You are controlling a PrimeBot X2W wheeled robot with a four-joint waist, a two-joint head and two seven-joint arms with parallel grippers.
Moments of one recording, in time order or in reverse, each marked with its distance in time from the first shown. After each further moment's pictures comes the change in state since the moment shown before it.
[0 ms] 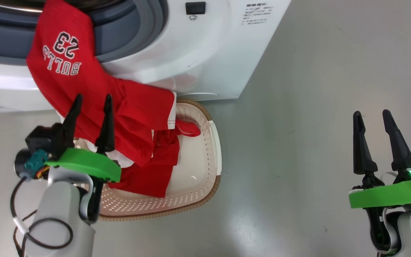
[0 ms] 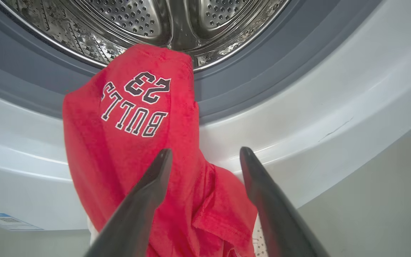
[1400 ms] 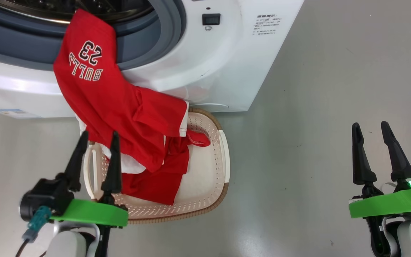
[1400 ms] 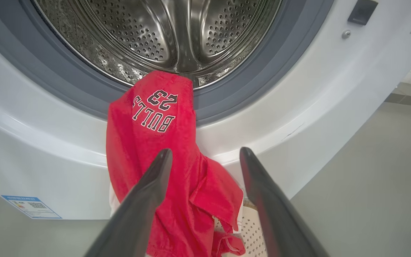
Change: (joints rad) left arm 0.311 -0.010 -0.017 -0.360 -0.006 0.037 0.000; right arm 0.042 0.000 -0.003 0.006 -0.007 0.000 0.000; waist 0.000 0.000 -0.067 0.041
